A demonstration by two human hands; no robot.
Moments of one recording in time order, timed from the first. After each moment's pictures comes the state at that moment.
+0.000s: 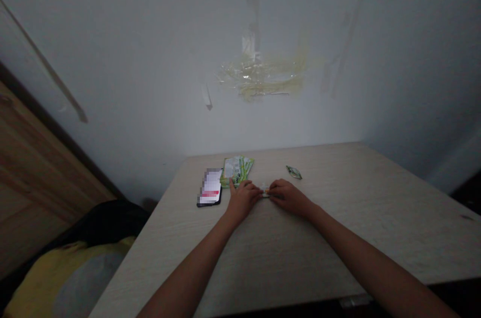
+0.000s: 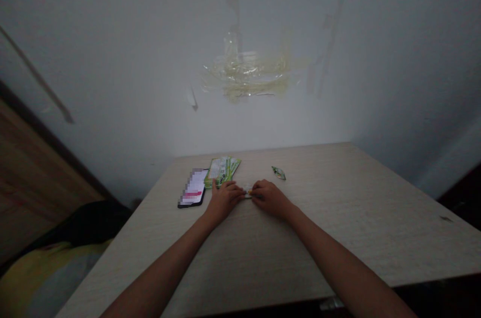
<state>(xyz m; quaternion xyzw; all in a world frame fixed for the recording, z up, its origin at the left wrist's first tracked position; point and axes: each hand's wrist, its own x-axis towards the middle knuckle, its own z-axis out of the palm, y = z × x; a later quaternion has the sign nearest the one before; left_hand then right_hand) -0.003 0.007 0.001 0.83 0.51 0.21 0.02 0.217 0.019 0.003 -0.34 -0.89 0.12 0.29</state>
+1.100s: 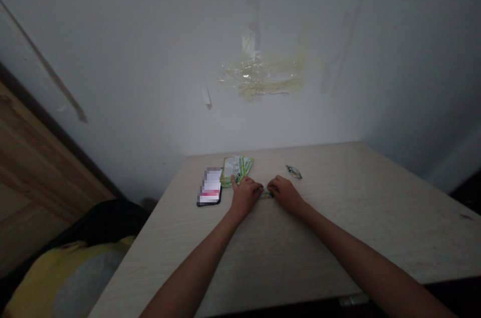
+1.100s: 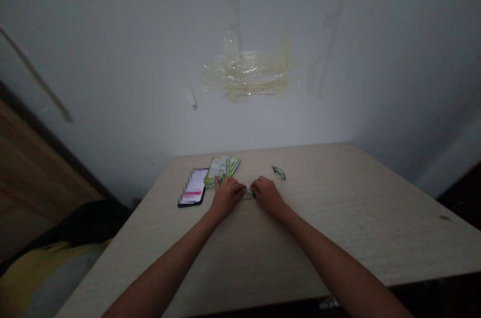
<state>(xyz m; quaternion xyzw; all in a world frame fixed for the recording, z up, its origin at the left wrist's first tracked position) 0.010 0.016 0.003 0.81 0.53 0.26 0.02 0.197 0.033 -0.008 -0.49 -0.82 0.10 0.29</state>
